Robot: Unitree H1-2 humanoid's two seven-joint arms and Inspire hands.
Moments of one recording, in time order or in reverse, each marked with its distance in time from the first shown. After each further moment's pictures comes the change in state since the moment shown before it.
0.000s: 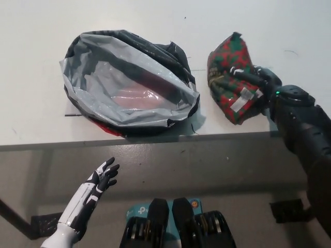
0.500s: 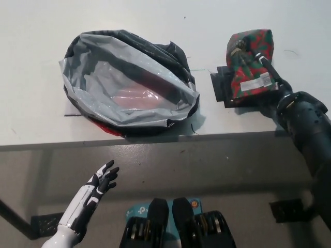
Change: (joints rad) left_arm 0.004 0.000 0.000 0.013 0.000 0.000 0.000; right_arm 0.014 -0.014 -0.398 0.001 0.265 0.083 0.077
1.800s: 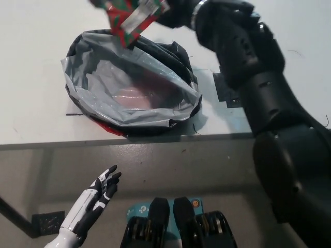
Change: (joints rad) left_arm 0.009 0.013 -0.022 -0.015 0.030 0.032 0.000; right_arm -0.255 0.237 0.688 -0.388 0.144 0.249 0.193
